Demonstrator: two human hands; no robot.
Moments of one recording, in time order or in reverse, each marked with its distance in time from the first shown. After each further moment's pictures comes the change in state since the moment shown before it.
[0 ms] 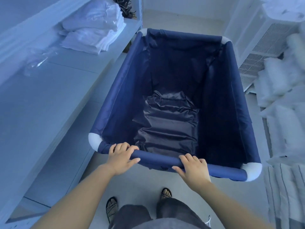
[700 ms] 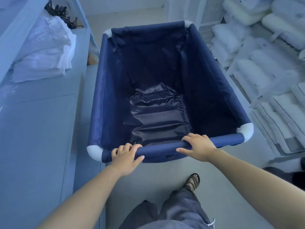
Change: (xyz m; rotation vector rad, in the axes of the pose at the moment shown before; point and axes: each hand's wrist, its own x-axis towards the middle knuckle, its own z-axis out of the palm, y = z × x) left_hand 0.016 -0.136 -0.047 0.213 -0.114 0.310; right_hand 0.013 -0.131 -0.018 0.289 -0.078 0.238
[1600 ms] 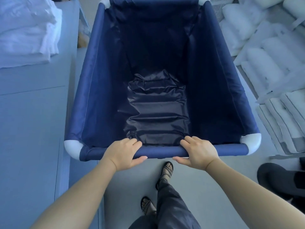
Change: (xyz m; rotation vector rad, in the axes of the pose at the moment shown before) left_hand 0.078 -0.049 -0.029 0.284 0.294 0.517; right_hand 0.059 -0.034 0.010 -0.207 0.246 -0.174
